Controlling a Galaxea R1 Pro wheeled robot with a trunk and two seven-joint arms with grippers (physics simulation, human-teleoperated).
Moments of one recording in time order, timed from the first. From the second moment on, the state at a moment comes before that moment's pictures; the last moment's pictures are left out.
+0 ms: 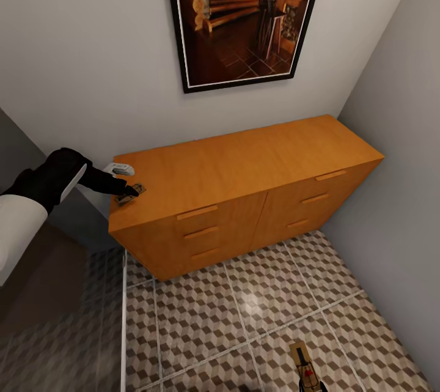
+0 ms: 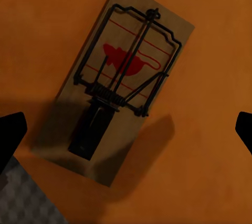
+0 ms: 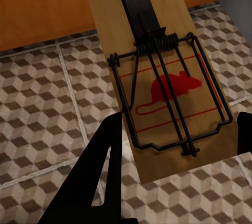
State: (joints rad) left arm -1.37 0.39 -0.47 -0.60 0.07 0.97 -0.71; right arm -0.26 0.05 0.06 -0.02 0.06 -1.05 -0.21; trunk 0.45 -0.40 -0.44
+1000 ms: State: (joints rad) left arm -1.37 0.39 -0.47 -0.58 0.07 0.97 -0.71; right arm -0.26 0.05 0.06 -0.02 0.06 -1.05 -0.21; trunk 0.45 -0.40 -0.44
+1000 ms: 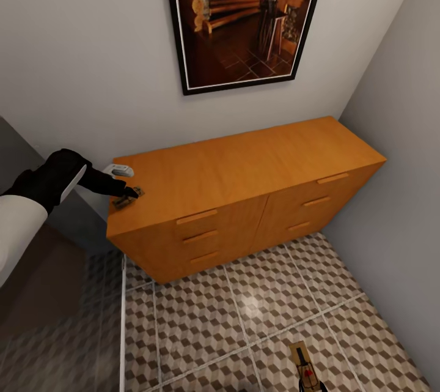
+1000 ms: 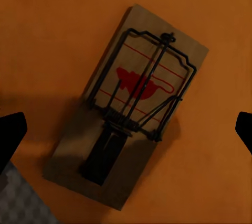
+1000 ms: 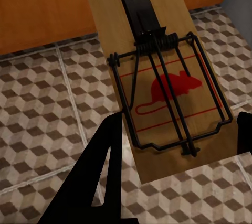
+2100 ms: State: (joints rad) left arm -1.37 0.39 -0.47 -0.58 0.07 0.97 -0.71; right arm -0.26 0.05 0.06 -0.02 0.06 -1.05 -0.21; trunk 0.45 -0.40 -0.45
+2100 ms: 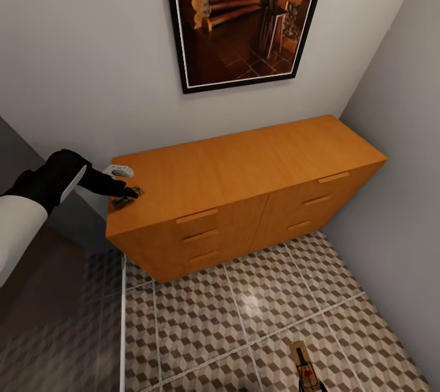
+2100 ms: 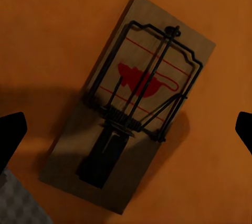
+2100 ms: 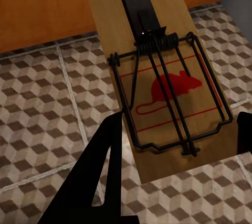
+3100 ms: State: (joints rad) left arm -1.36 0.39 -0.47 -0.54 0.07 0.89 -0.72; right arm -0.26 0.05 0.06 -0.02 0.06 -1.05 -0.21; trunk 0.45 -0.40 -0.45
